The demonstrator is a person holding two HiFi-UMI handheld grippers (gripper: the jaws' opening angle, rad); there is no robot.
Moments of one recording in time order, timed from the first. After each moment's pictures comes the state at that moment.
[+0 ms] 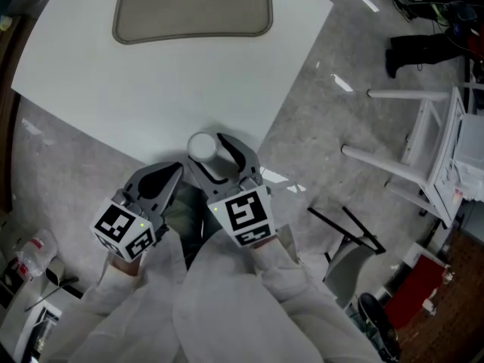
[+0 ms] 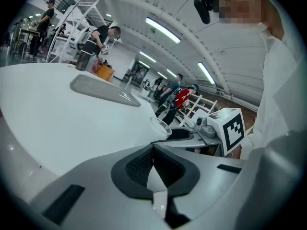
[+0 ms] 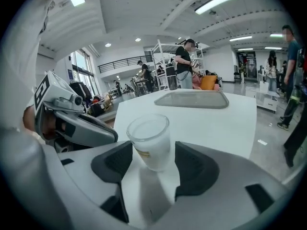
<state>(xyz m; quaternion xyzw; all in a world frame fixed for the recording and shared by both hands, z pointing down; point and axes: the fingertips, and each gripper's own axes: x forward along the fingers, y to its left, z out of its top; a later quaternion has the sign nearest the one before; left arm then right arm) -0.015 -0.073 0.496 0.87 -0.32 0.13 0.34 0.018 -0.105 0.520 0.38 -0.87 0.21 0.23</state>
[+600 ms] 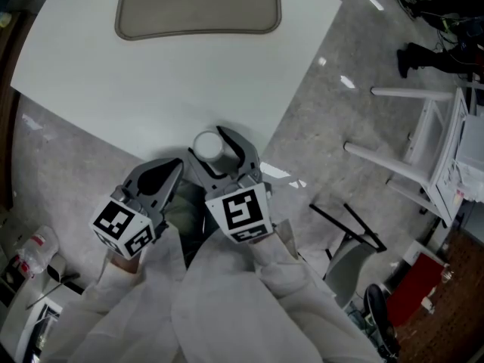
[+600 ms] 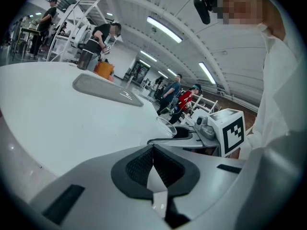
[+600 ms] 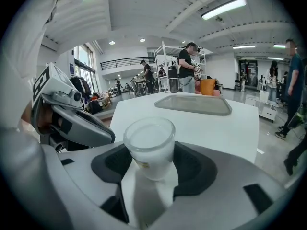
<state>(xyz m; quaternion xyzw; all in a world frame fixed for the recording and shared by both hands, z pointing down) -0.028 -0.083 0.501 0.87 -0.32 0.14 0.35 0.004 -0.121 0.523 0.39 -0.87 0.17 0.24</state>
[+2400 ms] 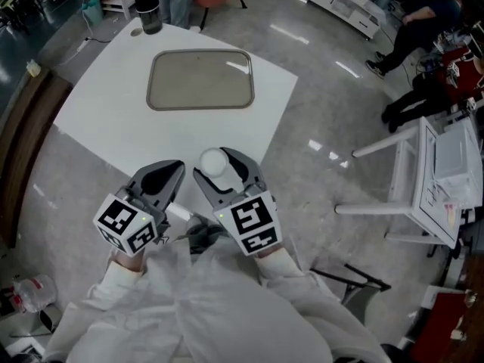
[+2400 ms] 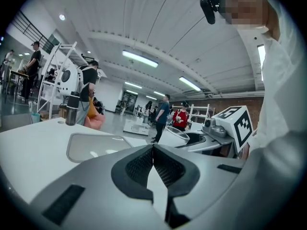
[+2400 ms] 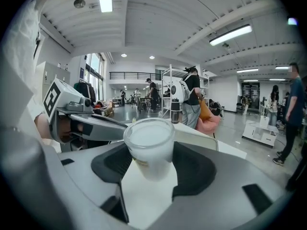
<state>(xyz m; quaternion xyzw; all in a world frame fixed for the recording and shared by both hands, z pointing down) -0.021 -0.105 0.337 0.92 -0.36 0.05 0.16 0.019 -0.117 0.352 0.39 -0.90 0.08 0.17</state>
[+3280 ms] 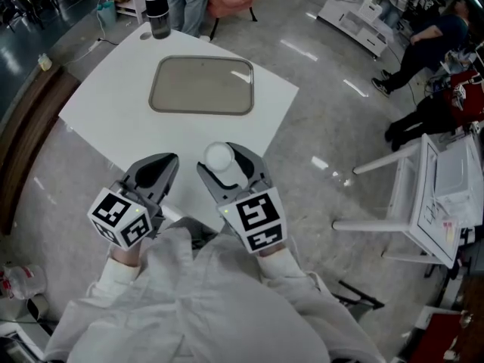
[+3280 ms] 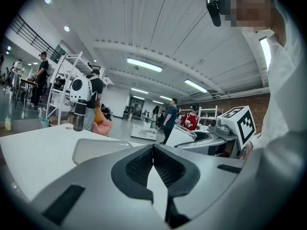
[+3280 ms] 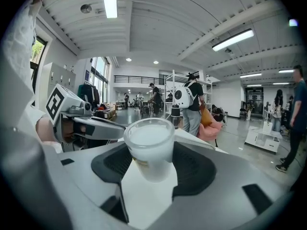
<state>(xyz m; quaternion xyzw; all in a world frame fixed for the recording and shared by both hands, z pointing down) -0.018 -0.111 0.326 0.90 -0.41 0.03 0.14 0.044 -0.123 0.333 0.38 -0.91 0.05 0.16</state>
